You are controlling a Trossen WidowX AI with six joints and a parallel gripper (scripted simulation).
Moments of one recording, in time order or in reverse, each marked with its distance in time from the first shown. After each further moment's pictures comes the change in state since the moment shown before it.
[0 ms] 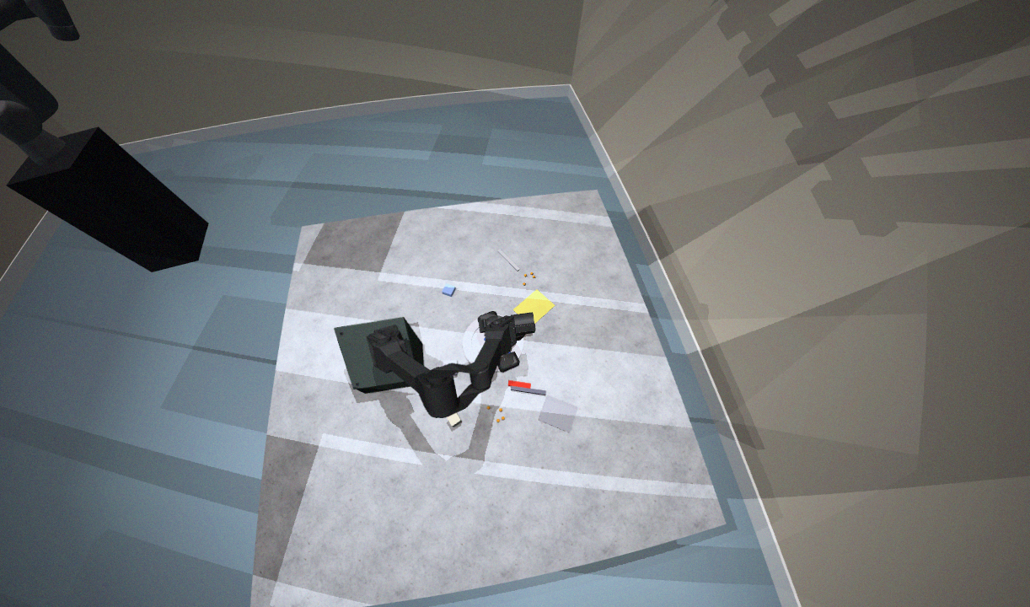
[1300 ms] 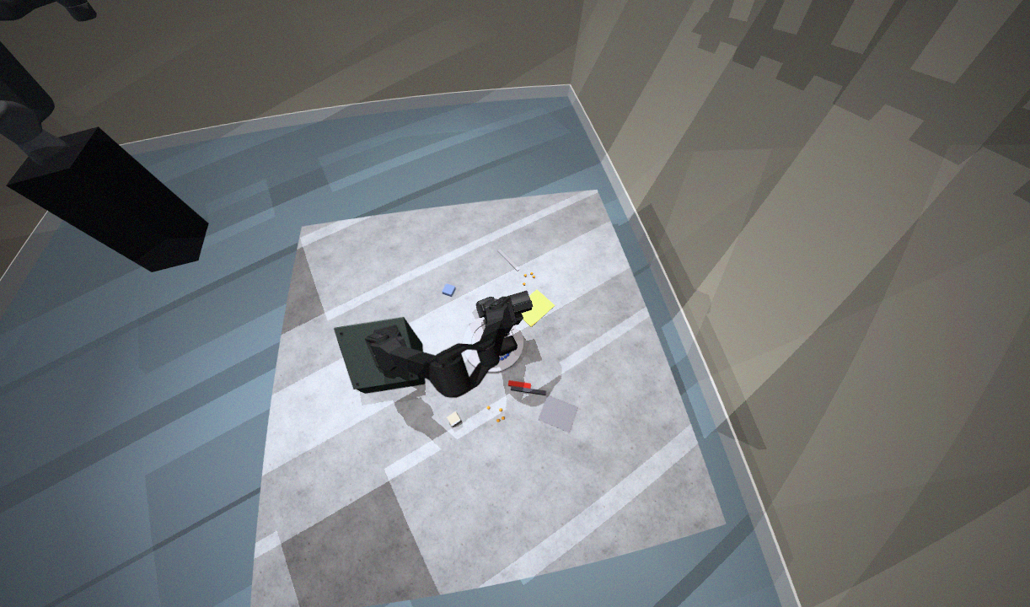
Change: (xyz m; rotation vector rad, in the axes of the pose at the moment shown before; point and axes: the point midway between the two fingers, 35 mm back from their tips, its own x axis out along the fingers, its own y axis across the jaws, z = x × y) arm -0.008 0.046 0.014 -0.003 -0.003 0.004
